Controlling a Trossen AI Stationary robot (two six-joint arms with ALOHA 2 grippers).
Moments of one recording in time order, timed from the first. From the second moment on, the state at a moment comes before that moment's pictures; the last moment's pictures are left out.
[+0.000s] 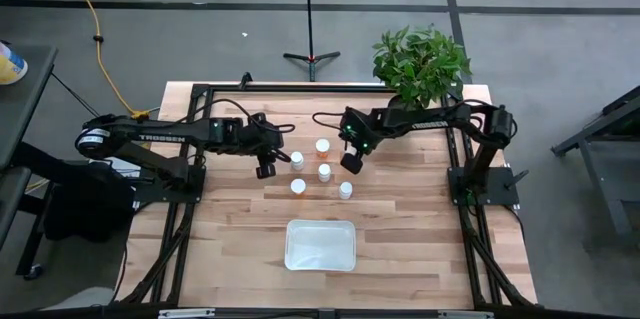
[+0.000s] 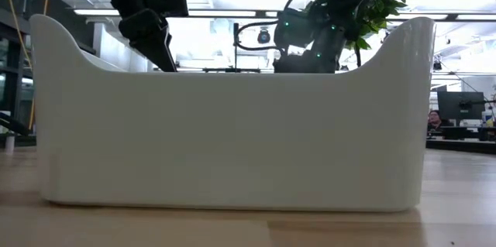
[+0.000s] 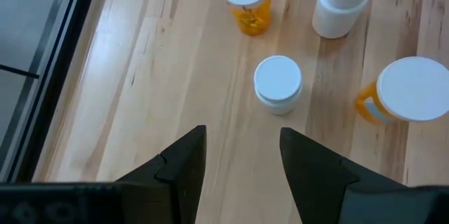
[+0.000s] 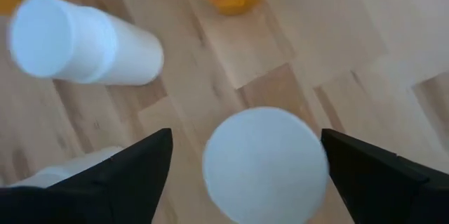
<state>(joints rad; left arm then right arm) 0.12 1.24 0.90 -0.63 -0.27 0.05 -0.31 1.79 1.12 -0.50 -0.18 0.25</state>
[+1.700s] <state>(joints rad) 0.12 1.24 0.90 -0.63 -0.27 0.02 -0.21 1.79 1.47 -0.76 -0.06 0.17</state>
